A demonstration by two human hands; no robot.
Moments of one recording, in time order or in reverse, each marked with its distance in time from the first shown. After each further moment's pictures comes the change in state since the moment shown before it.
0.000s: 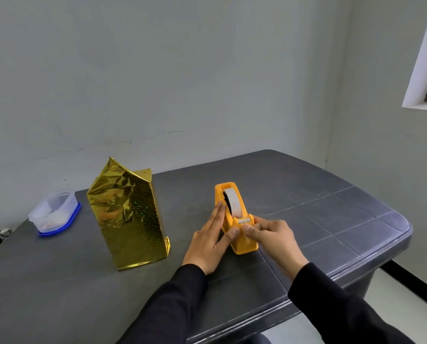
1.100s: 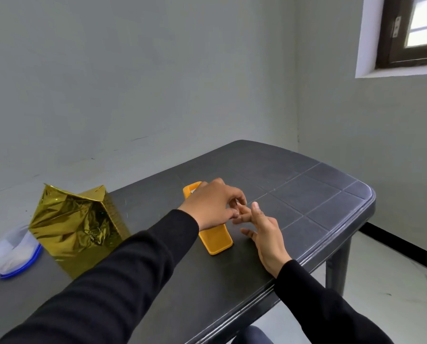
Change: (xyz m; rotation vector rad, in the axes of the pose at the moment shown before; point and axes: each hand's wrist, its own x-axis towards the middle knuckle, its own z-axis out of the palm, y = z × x) left_hand 0.061 0.135 -0.035 0.567 -0.234 0.294; right_hand 0.013 0.043 -0.029 0.419 0.120 -0.187
